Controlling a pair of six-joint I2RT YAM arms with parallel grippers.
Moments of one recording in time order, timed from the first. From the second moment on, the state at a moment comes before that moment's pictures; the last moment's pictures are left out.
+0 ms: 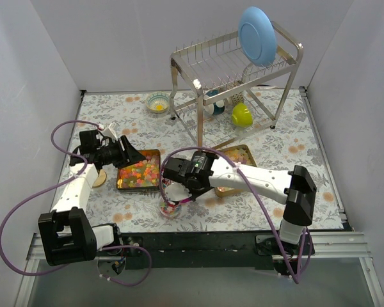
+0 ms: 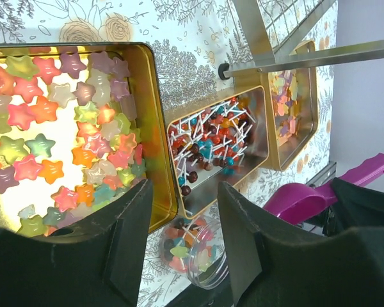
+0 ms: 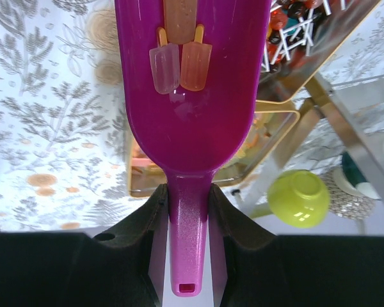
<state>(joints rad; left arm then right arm) 0.13 1.20 0.79 -0.43 0.77 -0.33 1.24 1.74 1.59 -1.32 0.28 -0.85</state>
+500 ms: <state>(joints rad) 0.15 1.15 0.79 -0.40 0.76 -0.35 1.35 1.83 1.70 -1.34 0.49 -0.97</state>
